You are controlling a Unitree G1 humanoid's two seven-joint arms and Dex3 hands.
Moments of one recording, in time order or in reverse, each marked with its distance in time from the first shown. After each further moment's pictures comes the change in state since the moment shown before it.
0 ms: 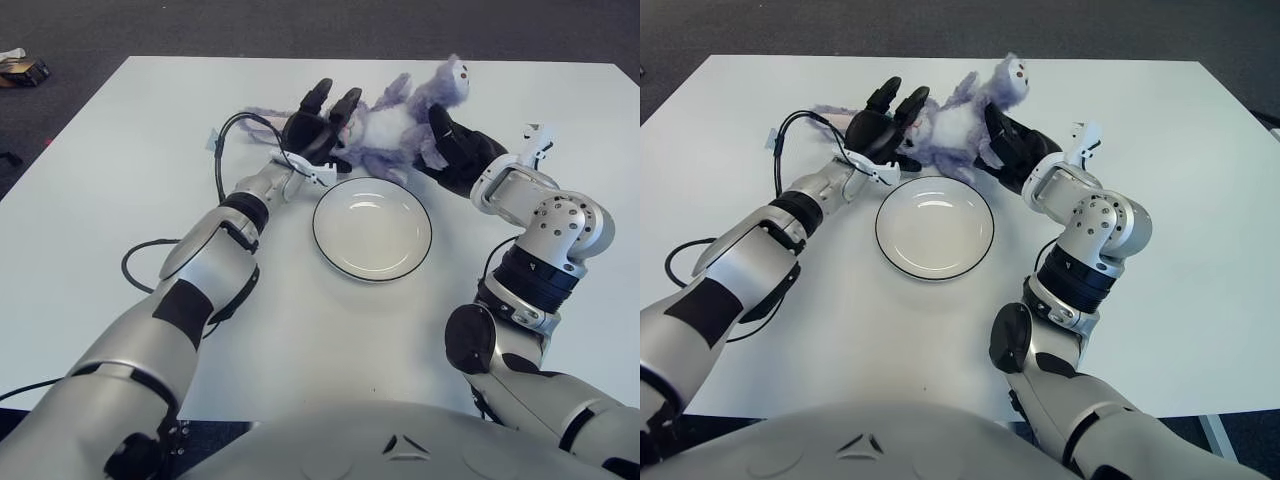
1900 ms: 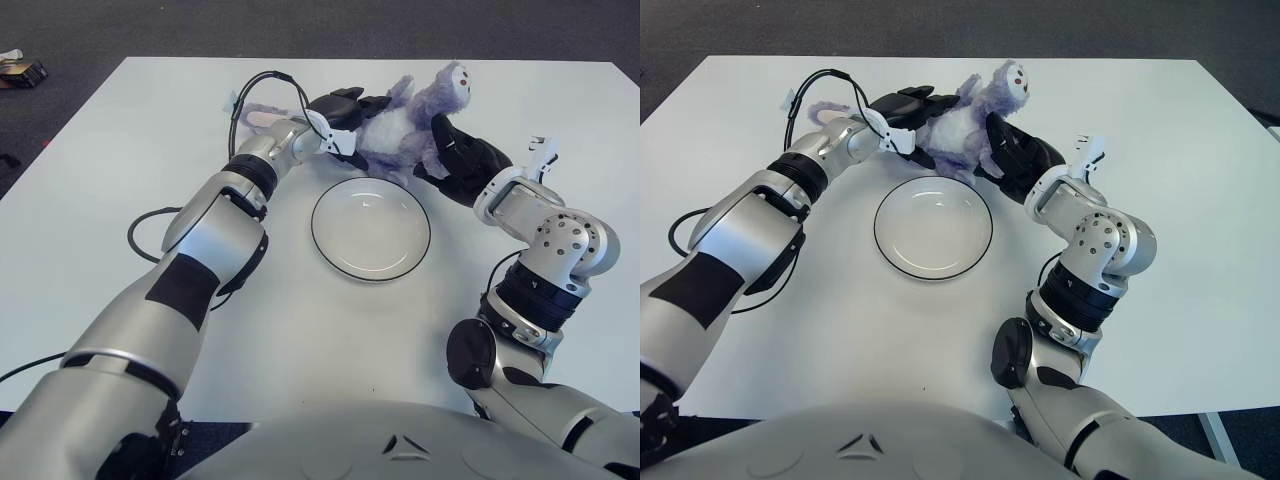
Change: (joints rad) left arm -0.142 0.014 0.096 0.018 -0.128 -0.093 -0.762; right arm 0.081 0.009 0.016 -0.113 0.010 -0.006 0.040
